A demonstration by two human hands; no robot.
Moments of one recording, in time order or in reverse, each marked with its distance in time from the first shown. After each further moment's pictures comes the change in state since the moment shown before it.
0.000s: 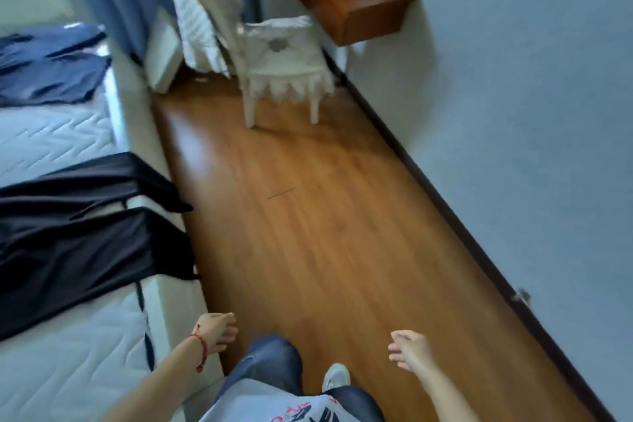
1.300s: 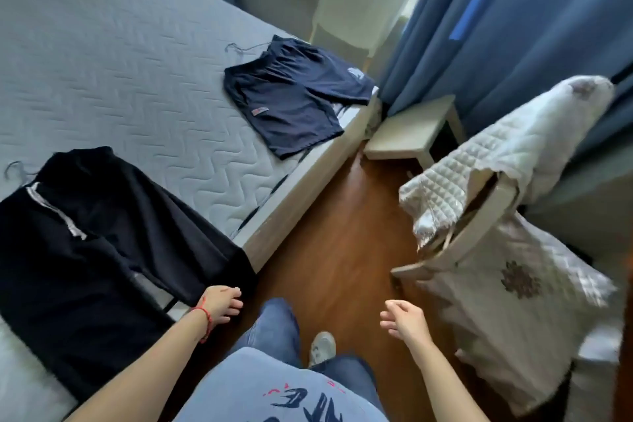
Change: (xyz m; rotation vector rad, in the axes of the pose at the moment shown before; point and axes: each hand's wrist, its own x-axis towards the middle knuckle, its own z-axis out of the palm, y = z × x) left_hand 0.270 0.473 -0.278 -0.851 0.371 -0.237; right_hand 0.215 -0.869 0.352 -0.647 -0.476 -0.521
